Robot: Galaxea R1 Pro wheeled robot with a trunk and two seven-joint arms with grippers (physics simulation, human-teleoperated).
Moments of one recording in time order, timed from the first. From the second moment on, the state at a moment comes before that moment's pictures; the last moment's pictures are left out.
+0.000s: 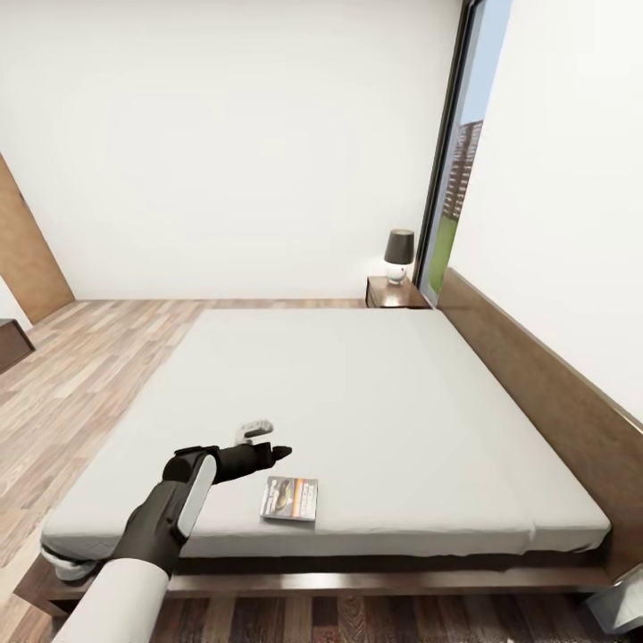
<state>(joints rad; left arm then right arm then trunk) -0.60 -0.06 0.02 -1.04 0.23 0.80 -0.30 -0.47 -0.17 0.11 0.08 -0.53 -0.01 0.26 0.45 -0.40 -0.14</state>
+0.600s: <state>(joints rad) -0.65 -0.15 0.12 -0.95 0.36 0.51 0.00 -0.47 -0.17 0.11 0.08 -0.53 -0.01 0.26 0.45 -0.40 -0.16</state>
